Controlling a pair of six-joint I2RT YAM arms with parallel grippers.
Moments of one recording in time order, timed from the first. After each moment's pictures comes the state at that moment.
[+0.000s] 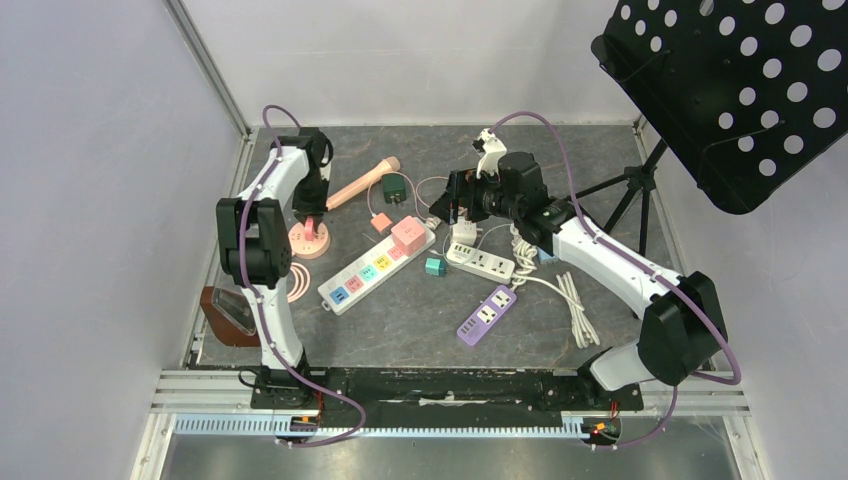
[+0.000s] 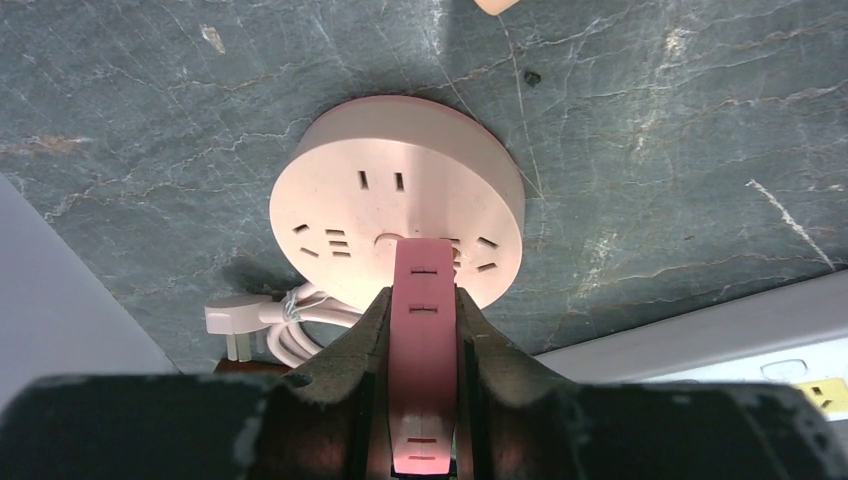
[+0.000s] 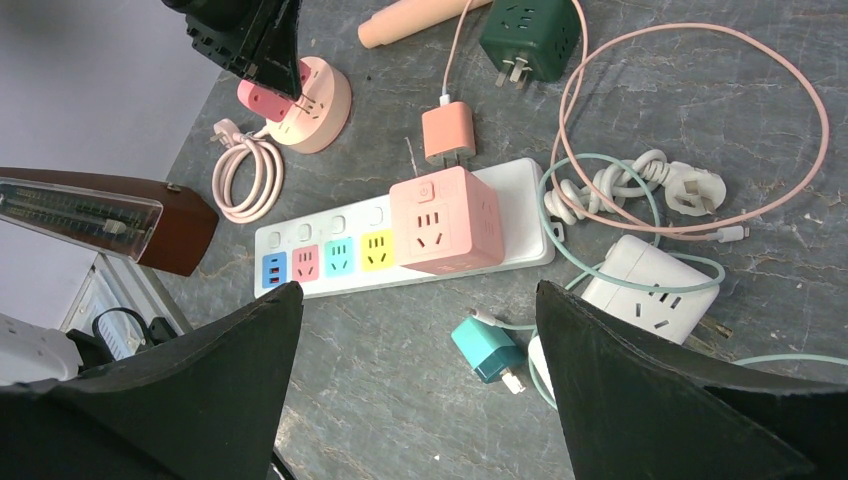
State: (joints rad) left arm -0.06 2.05 1.71 -1.12 -0.16 -0.03; right arm 0.56 1.46 1.11 -0.07 -0.29 0.41
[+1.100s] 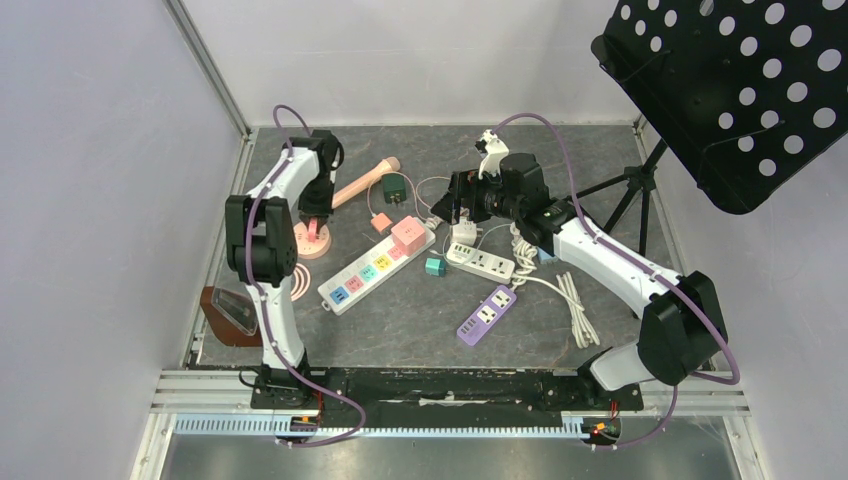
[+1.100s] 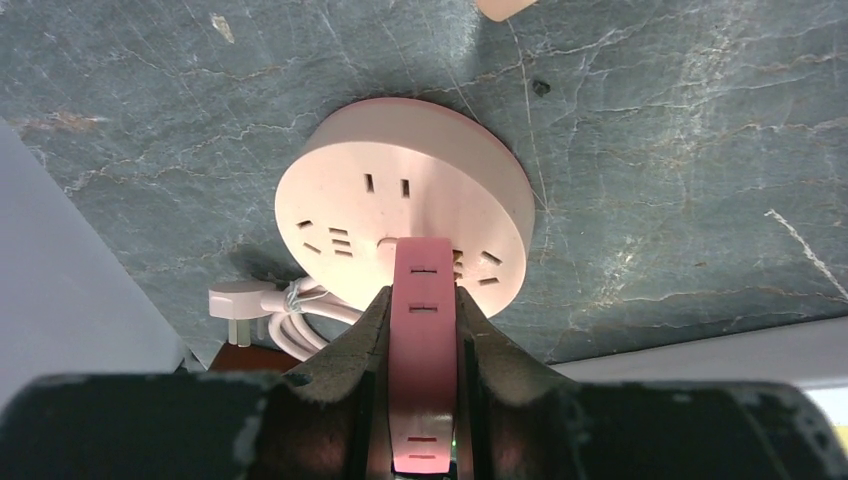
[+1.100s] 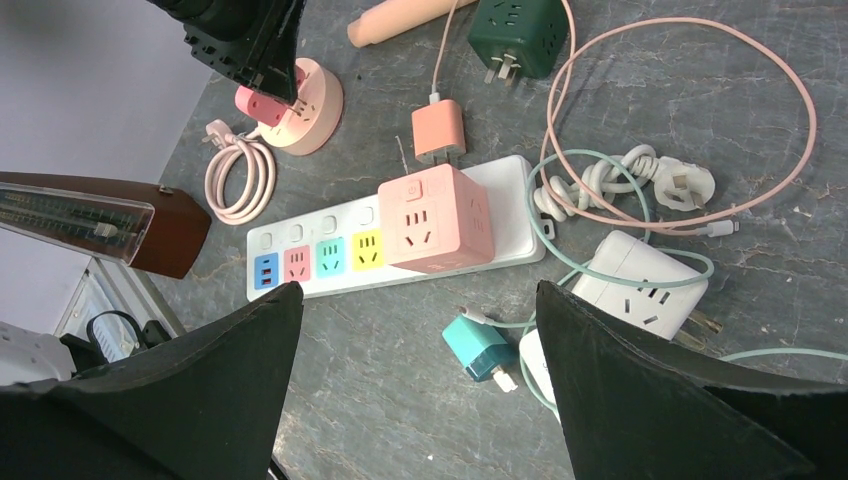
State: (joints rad) left arm -0.11 2.08 1.71 -1.13 -0.26 -0.09; right arm 0.55 1.46 1.10 -0.06 -0.29 0.41
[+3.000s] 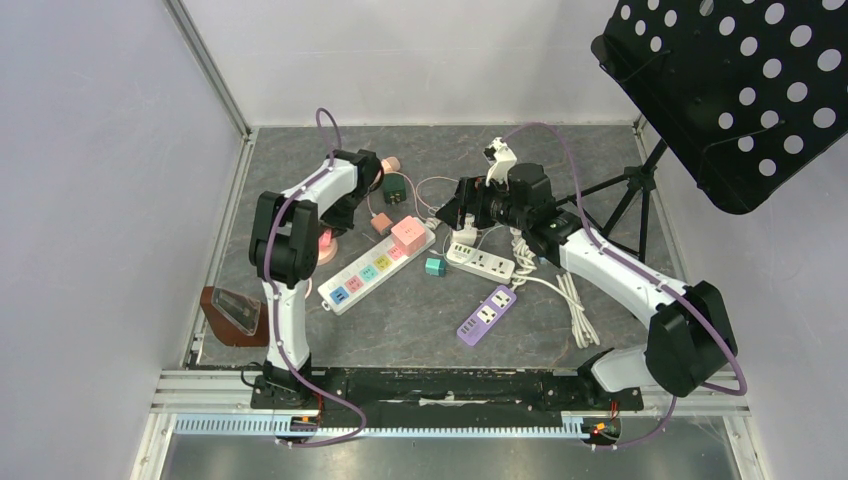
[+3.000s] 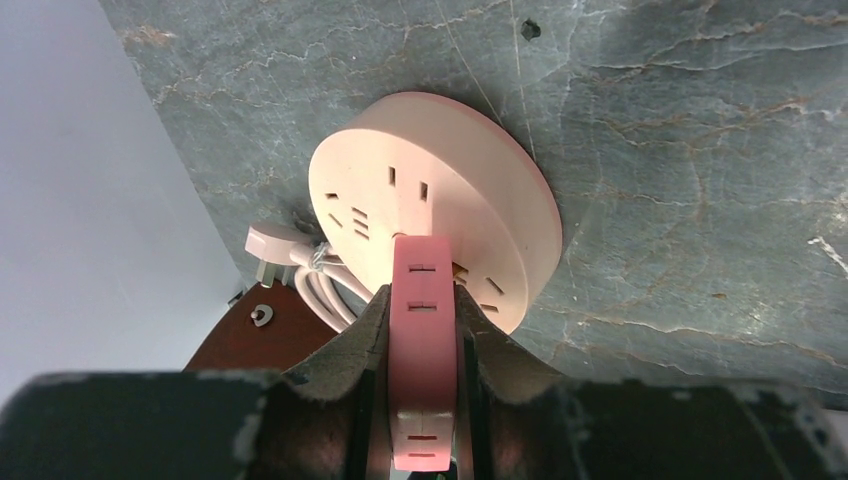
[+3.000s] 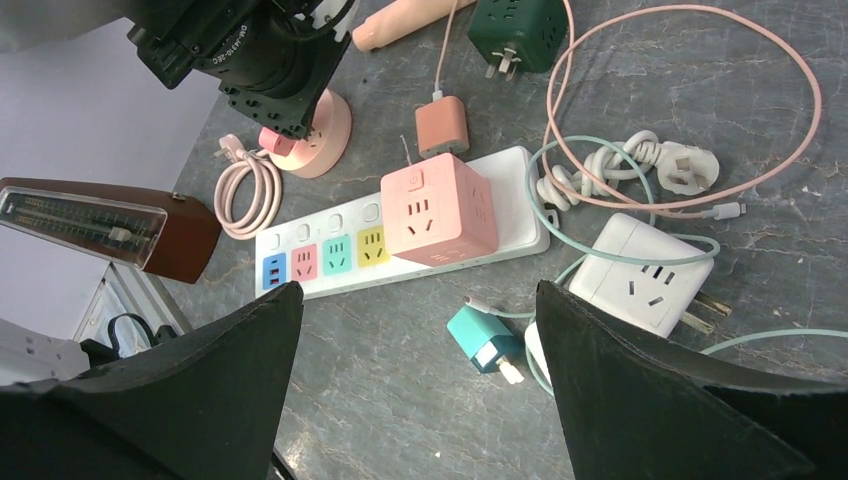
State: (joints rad) left arm -0.31 2.13 1.64 -1.17 -0.59 -0.31; right arm 0.54 1.39 0.99 0.02 -0.29 0.45
